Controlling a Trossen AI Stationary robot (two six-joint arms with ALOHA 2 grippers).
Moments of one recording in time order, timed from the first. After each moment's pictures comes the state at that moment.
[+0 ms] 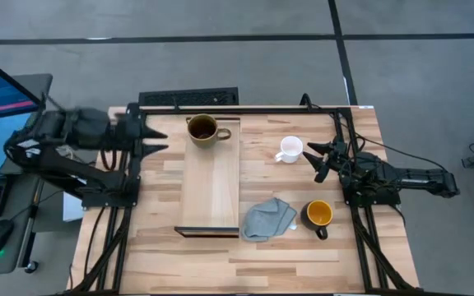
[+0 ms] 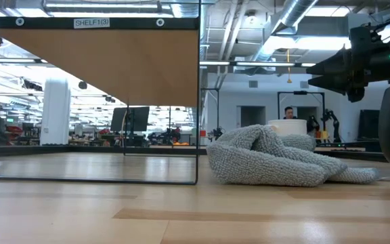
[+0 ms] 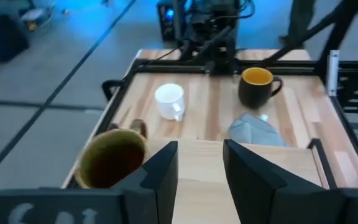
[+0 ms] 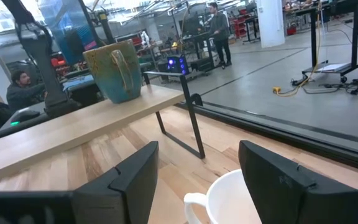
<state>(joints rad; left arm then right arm) -0.11 0.90 1.45 -0.98 -0.27 -0.05 -0.09 0.09 0.00 0.07 0.39 0.22</state>
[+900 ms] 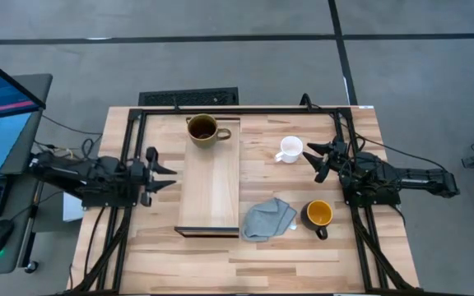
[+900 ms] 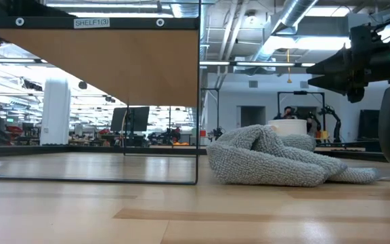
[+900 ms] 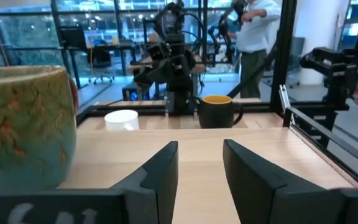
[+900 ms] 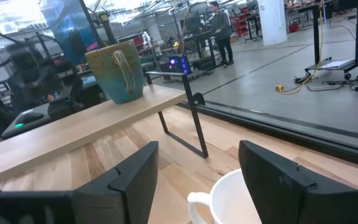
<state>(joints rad) -0.21 0.16 0.18 0.01 -0.21 0.01 -0.09 0.09 0.00 0.07 0.38 0.24</state>
